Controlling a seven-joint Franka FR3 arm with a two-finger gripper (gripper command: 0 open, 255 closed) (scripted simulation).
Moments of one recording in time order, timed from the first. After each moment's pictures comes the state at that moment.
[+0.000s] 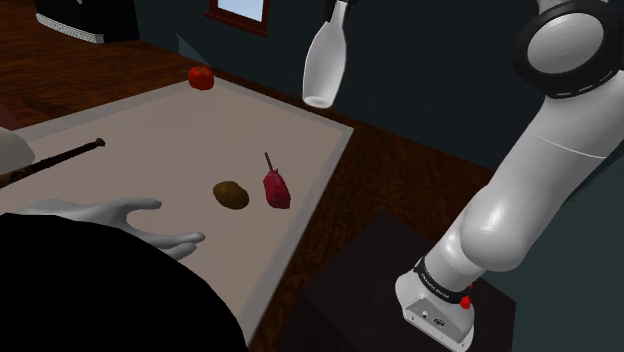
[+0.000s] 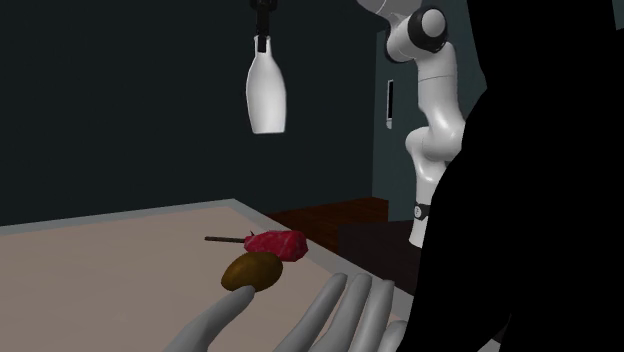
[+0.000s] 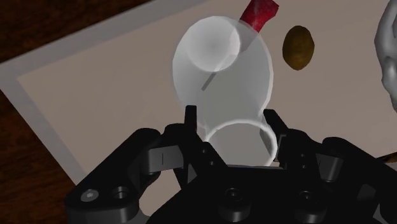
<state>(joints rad) 0.02 0.08 -0.04 -1.18 0.00 1.31 0.00</state>
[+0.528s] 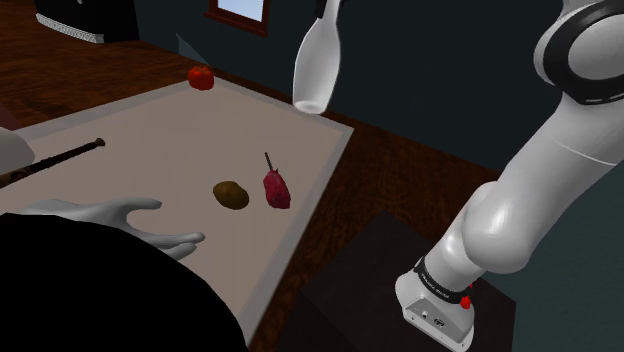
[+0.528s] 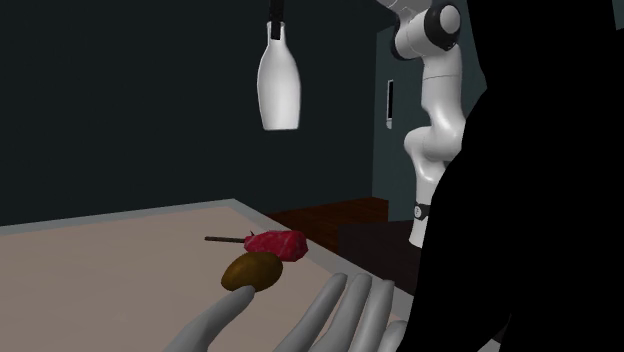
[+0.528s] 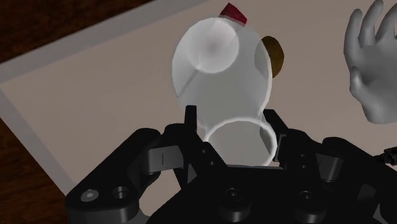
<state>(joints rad) 0.10 -0.01 0.03 -1.26 -0.01 1.30 0.14</state>
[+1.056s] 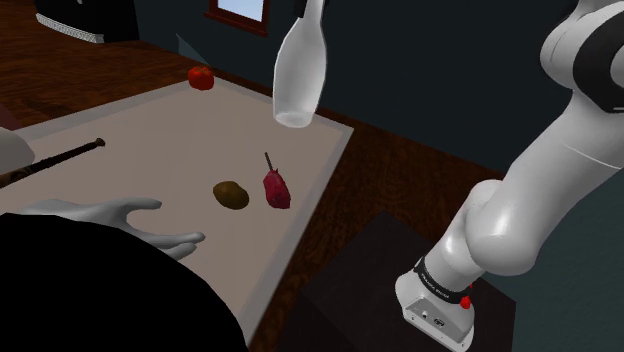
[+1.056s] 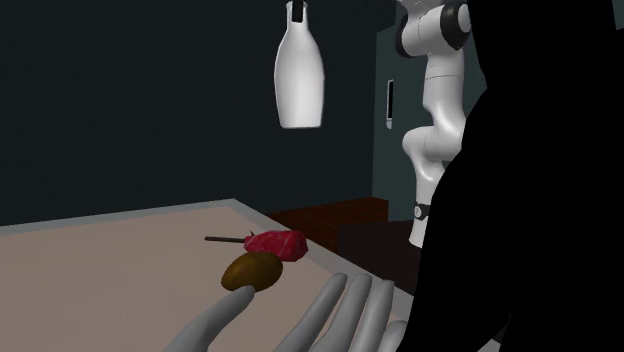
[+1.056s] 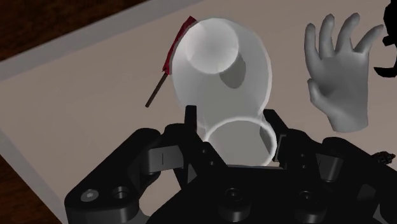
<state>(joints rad) 0.20 -0.05 0.13 -1.31 -0.02 1.30 0.34</state>
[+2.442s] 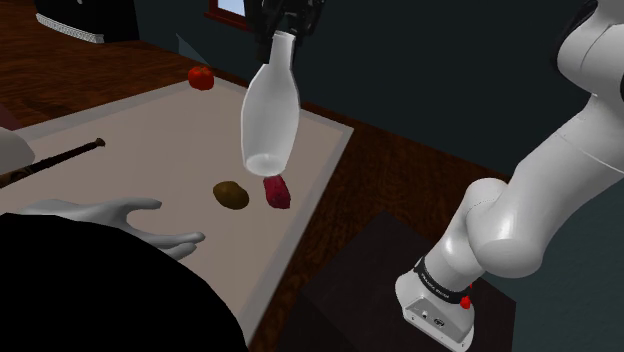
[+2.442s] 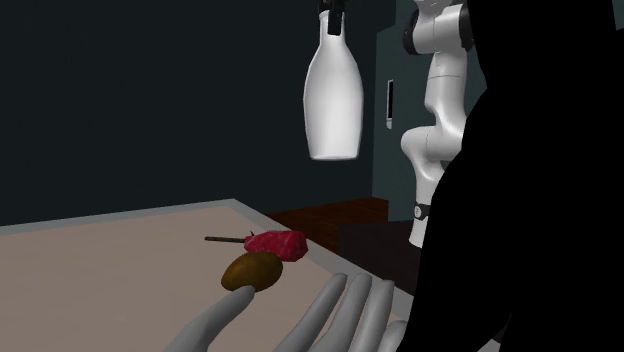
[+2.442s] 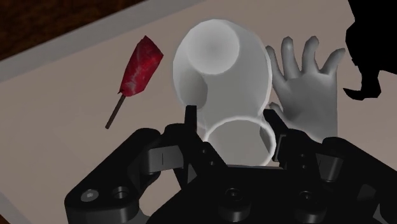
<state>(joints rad) 0.30 -0.12 0.25 -1.56 0.00 1.48 0.57</state>
